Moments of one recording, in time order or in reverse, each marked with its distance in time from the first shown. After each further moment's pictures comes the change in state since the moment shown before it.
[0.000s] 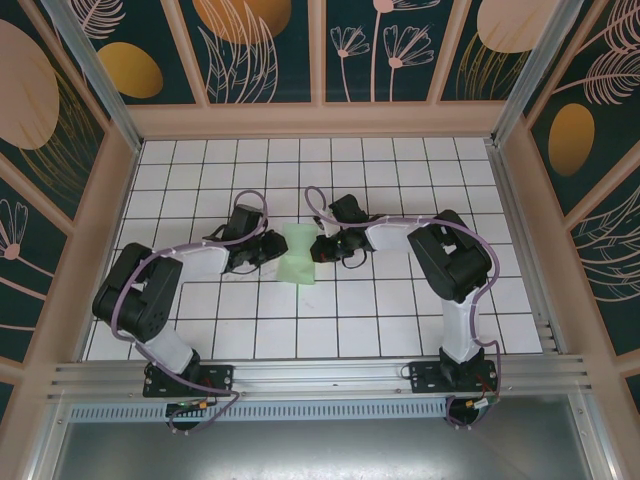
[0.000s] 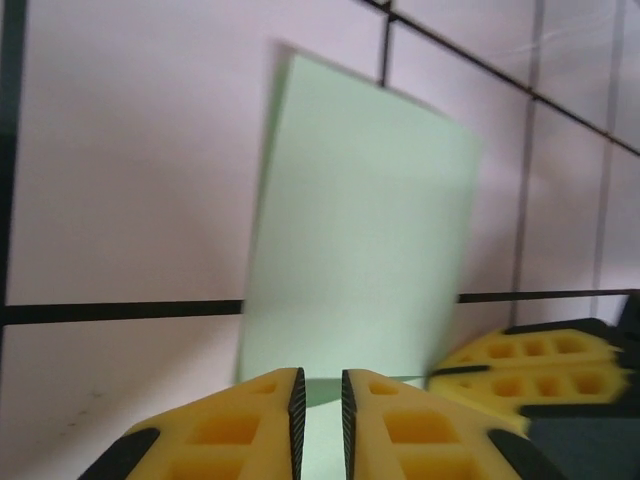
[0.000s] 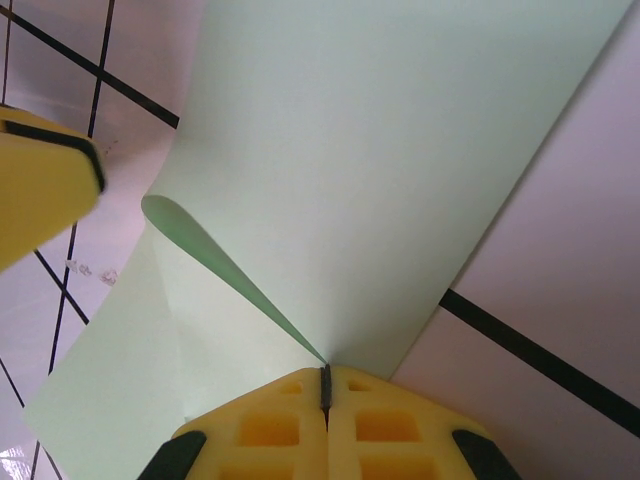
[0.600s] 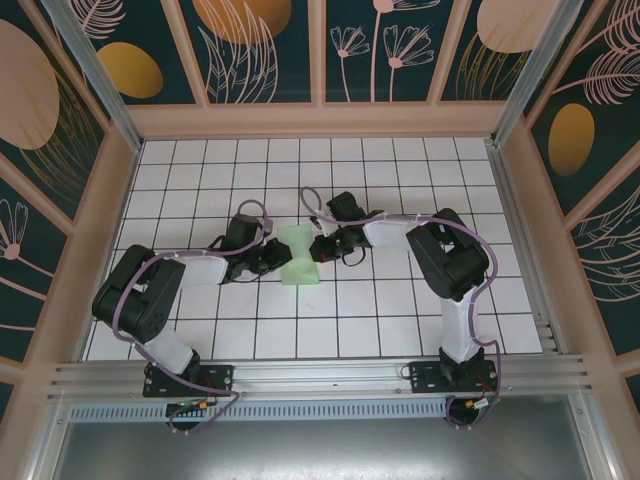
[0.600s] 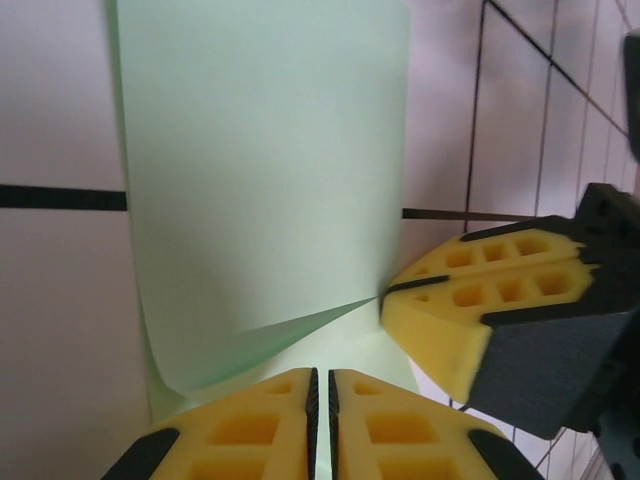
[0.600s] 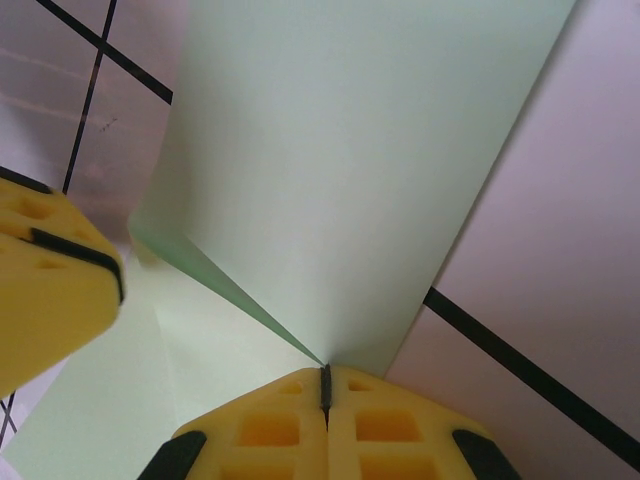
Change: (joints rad) left arm -0.010 0.023 -0.107 0.157 0.158 -0.056; right arm 0.000 0.018 0.052 -0.070 0.004 -0.113
